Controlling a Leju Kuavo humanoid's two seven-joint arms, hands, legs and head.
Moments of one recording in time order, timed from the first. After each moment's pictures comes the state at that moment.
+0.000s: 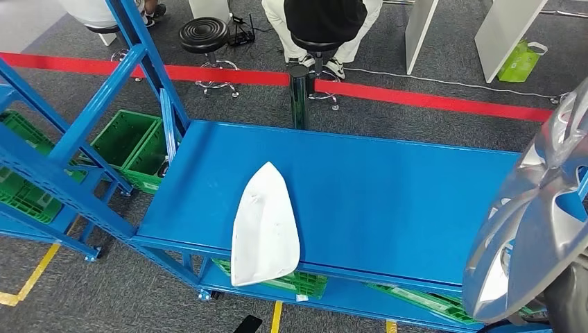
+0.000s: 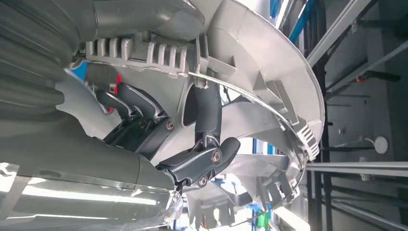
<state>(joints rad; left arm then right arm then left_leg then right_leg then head) -0.14 -0.07 -1.02 -0.22 0.61 0.43 0.30 -0.07 -0.41 0.53 -2.41 0.23 -0.65 0.12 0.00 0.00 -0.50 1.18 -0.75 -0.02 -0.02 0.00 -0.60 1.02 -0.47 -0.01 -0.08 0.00</state>
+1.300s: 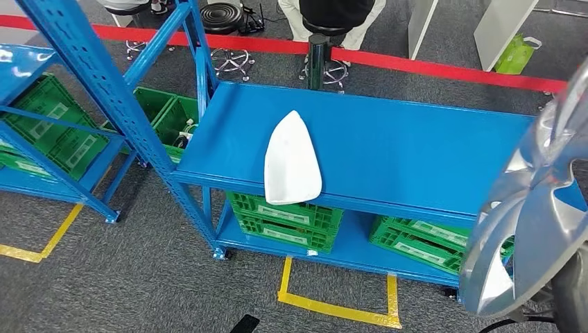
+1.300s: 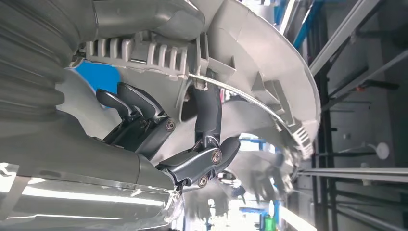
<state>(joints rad) -0.15 -0.05 -1.03 -0.22 0.59 0.44 0.31 -0.08 -0.41 0.48 -2.39 0.16 -0.65 0.15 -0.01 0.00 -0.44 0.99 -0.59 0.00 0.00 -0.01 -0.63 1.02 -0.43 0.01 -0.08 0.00</state>
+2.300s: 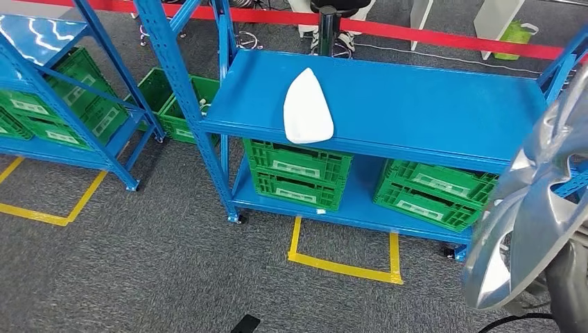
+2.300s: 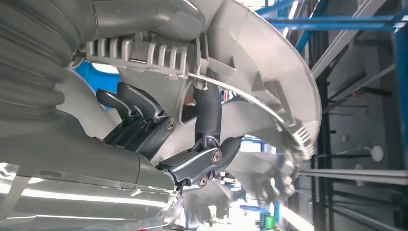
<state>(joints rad) -0.15 -0.05 -1.03 -0.22 0.58 0.44 0.31 -0.10 -0.41 0.48 -2.37 0.16 -0.65 0.16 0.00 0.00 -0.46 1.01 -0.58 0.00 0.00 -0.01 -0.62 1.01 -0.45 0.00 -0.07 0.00</state>
